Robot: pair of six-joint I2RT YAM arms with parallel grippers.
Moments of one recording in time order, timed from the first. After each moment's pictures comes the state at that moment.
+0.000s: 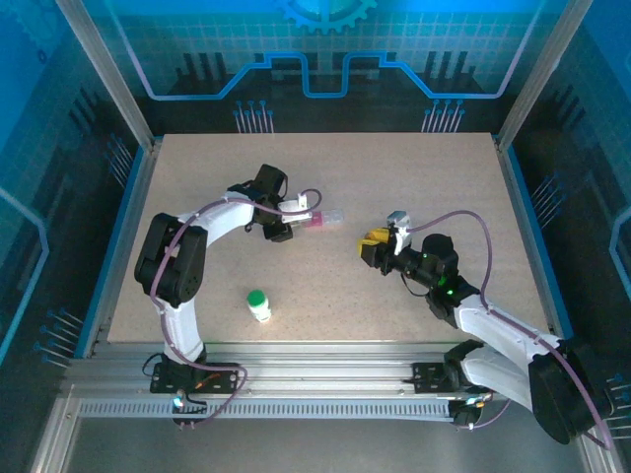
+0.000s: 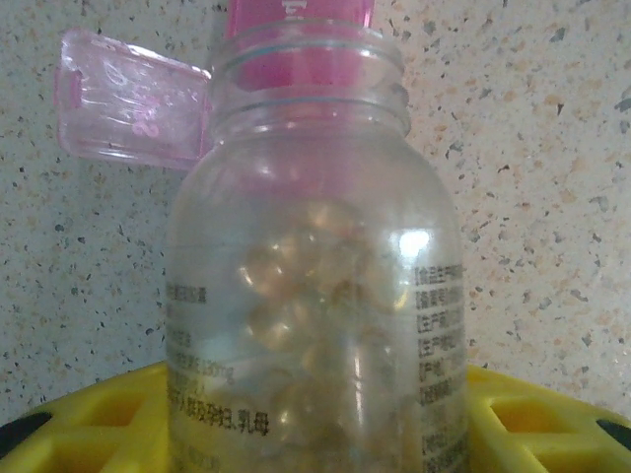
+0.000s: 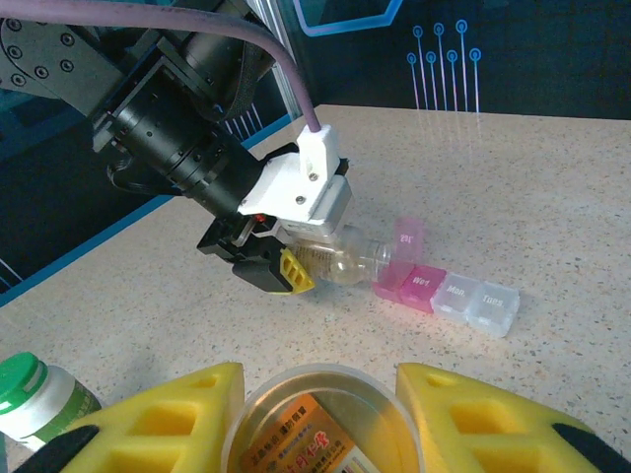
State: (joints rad) left arm -0.34 1.91 1.32 -0.55 0.11 0.89; right arm 0.45 1.02 0.37 0.46 -0.37 0.22
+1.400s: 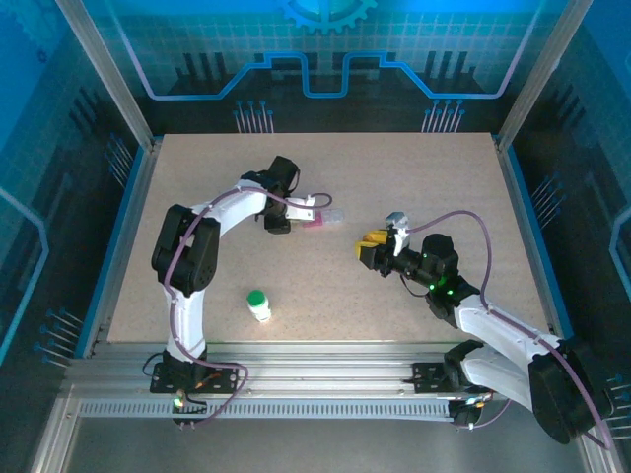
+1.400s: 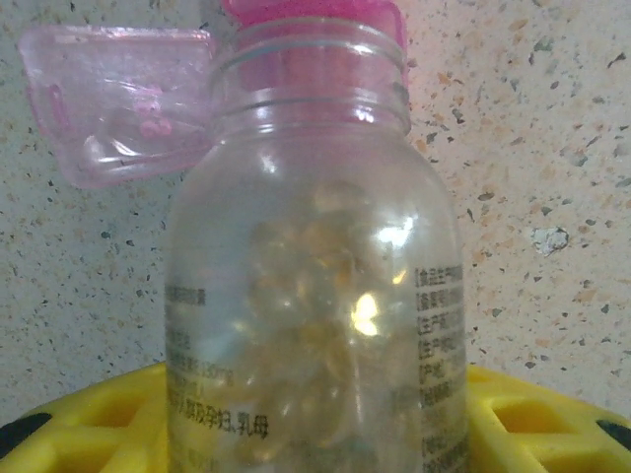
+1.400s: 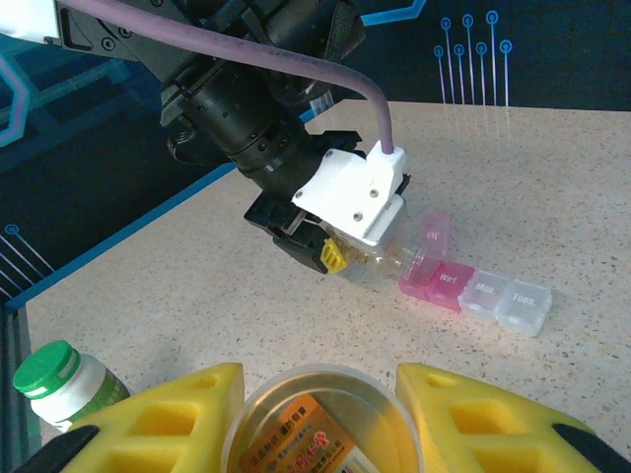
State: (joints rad) left arm -0.38 2.03 1.53 -0.72 -0.08 1.10; right arm 0.45 1.02 0.37 0.46 -0.43 0.23
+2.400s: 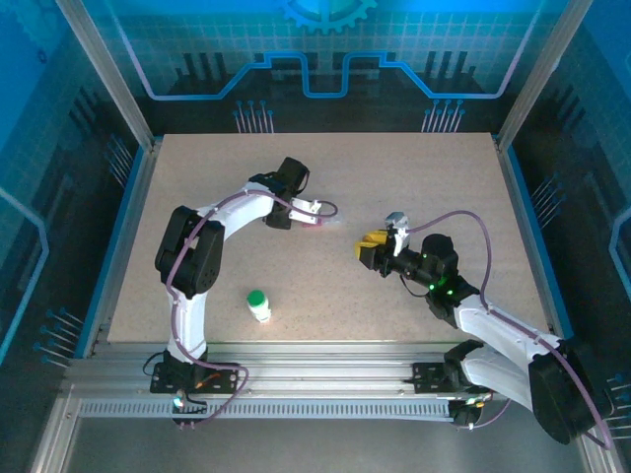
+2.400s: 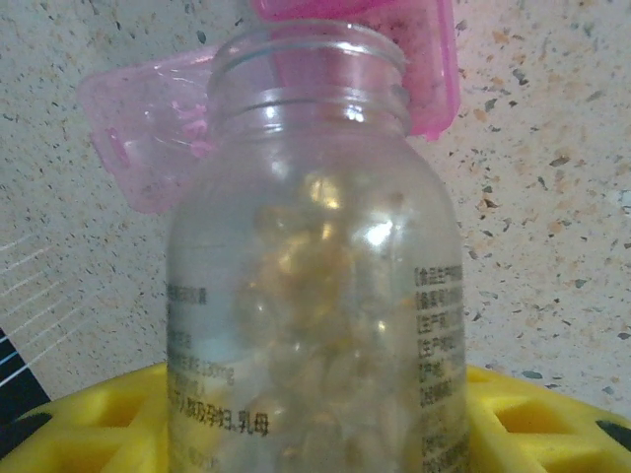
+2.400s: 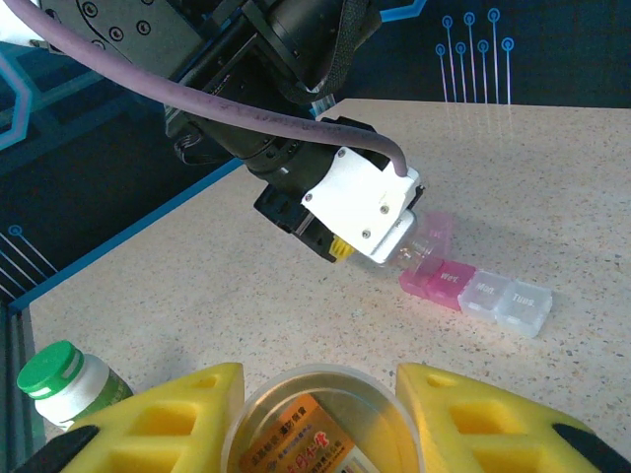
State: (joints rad) left arm -0.43 2.03 1.53 -0.67 -0.25 1.23; right arm 0.45 1.02 0.37 0.46 -0.43 0.24
